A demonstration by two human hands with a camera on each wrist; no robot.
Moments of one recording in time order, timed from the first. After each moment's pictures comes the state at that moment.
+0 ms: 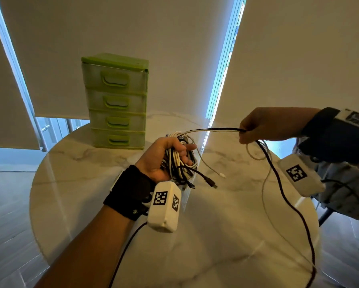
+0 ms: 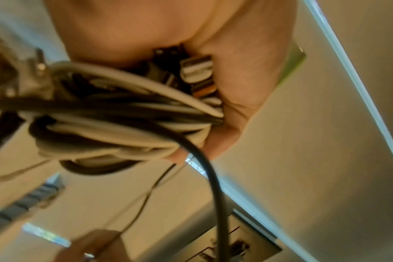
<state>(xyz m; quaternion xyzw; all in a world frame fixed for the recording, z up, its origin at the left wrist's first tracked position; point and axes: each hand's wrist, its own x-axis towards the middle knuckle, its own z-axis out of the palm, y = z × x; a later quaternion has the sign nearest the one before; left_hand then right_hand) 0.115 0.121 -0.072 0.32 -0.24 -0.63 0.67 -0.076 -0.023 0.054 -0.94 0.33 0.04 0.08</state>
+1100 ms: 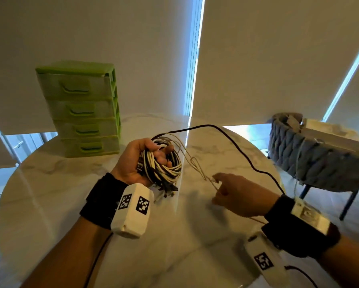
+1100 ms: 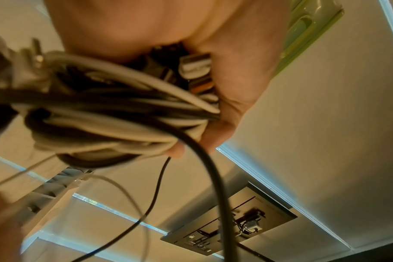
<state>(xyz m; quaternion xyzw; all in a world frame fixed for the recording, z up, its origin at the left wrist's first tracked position) 0.096 0.119 -0.070 0.23 -0.22 -0.72 0.62 -0.140 0.054 -0.066 -0.88 0.43 0.05 0.21</state>
